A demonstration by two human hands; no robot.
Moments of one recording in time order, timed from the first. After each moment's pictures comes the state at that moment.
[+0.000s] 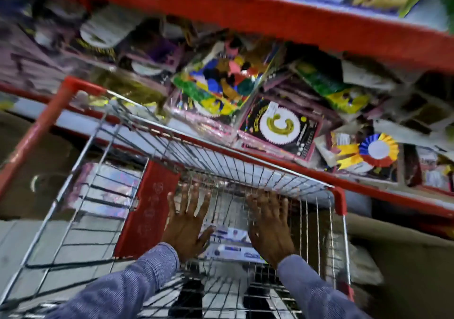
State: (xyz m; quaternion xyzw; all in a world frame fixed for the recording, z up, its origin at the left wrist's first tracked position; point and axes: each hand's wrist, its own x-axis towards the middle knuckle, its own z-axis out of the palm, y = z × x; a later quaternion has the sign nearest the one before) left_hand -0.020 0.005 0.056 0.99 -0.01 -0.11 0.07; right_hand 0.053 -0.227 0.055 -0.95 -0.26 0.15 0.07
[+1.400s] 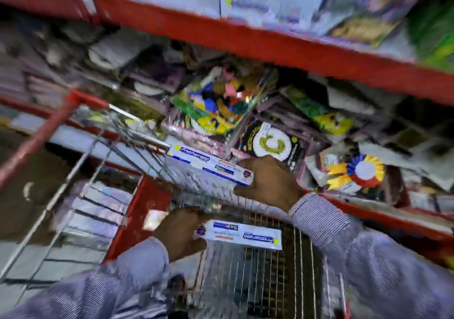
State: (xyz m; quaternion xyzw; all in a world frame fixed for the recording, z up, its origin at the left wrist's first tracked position) left_hand 0.017 0.010 0.126 0.97 -0.09 -0.13 0.19; right_hand 0.161 -0.184 0.208 -0.92 -0.34 0.14 0.15
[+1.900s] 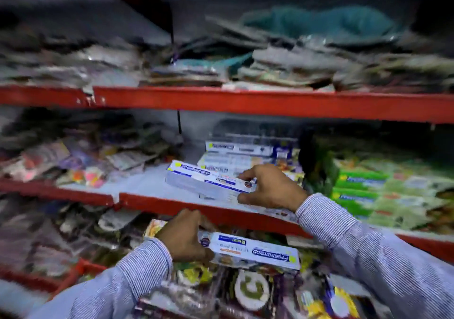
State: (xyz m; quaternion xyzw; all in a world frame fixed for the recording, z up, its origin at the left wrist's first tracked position) left_hand 0.147 0.009 0.429 0.98 -0.05 0.05 0.17; right_hand 0.240 -0.201 0.513 -0.92 -0.34 -0.07 0.18
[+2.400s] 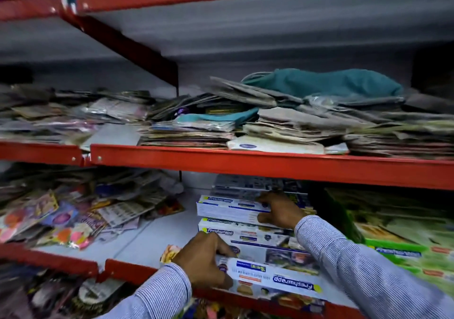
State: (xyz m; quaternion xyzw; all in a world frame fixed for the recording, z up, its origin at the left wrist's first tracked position) left_hand 0.235 0.009 0.494 0.96 -0.10 0.07 0.24; right_hand 0.371 -0.189 0.542 -0.94 -0.28 -0.05 0.16
